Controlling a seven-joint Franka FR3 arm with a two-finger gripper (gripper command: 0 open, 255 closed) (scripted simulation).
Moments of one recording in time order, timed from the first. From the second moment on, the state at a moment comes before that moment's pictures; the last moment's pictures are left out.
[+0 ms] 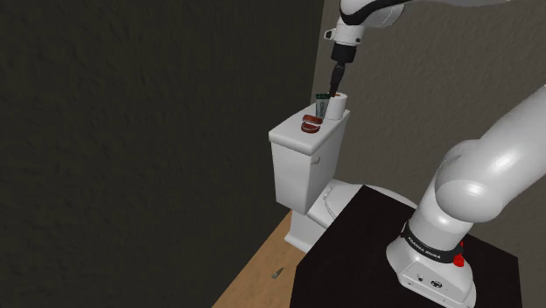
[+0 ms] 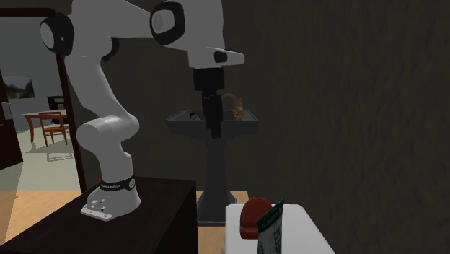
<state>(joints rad) 0.00 -0.34 -0.35 -2.14 -0.05 1.85 -0.70</state>
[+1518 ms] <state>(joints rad) -0.12 0.38 -0.47 -1.57 0.20 1.97 -1.26</state>
